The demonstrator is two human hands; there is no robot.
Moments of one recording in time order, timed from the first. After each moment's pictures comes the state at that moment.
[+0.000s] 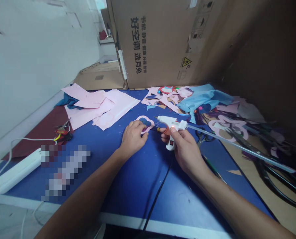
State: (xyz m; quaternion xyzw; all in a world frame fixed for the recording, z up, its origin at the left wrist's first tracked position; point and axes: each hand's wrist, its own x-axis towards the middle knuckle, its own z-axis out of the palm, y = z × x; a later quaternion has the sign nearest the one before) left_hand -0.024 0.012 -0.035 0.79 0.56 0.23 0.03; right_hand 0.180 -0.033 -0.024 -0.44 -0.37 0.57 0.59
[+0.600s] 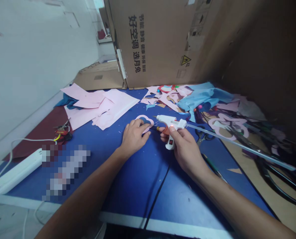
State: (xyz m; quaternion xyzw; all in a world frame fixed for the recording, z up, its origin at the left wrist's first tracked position) left_hand -0.023 0.012 -0.034 0.81 0.55 0.19 0.00; right_hand 0.179 -0.033 -0.022 -0.43 -0.37 0.57 0.59
